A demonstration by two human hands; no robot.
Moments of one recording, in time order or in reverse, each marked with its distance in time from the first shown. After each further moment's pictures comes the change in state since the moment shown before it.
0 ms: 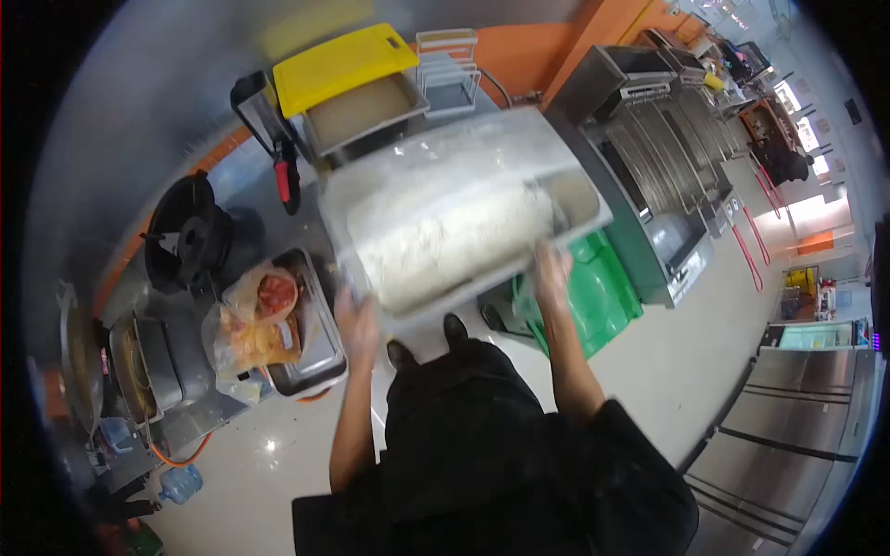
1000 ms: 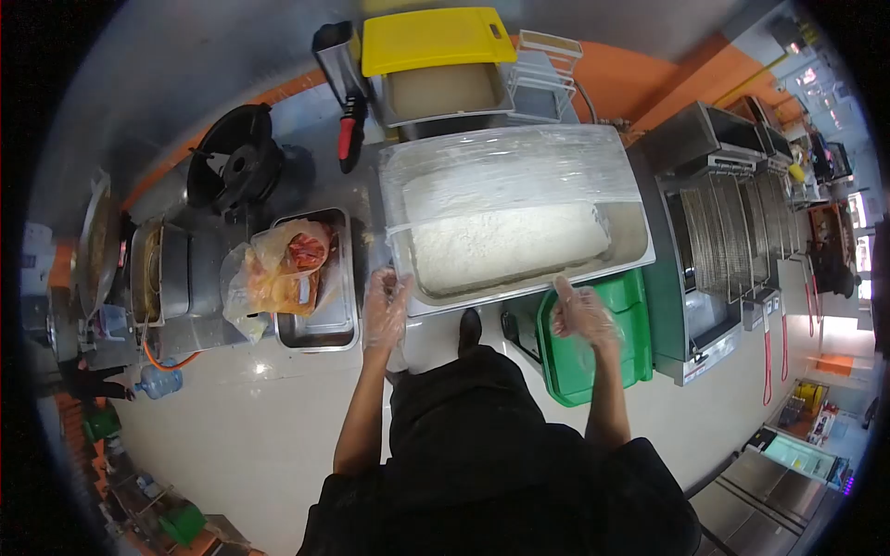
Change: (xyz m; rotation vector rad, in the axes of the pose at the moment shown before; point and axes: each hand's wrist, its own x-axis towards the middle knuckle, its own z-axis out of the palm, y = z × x) left_hand -0.014 0.034 0.011 0.078 0.013 -0.232; right_hand 0.009 -0.156 0.034 -0.748 -0.619 0.473
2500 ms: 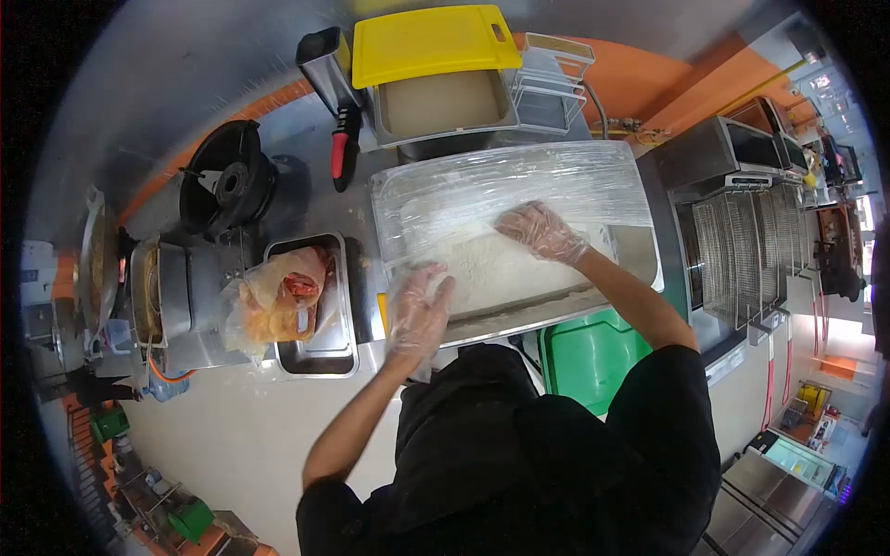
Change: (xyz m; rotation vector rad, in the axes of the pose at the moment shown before) left_hand 0.048 0.082 0.040 0.154 -0.278 -0.059; right_hand 0.235 -0.027 0.030 -1.219 -0.042 -1.534
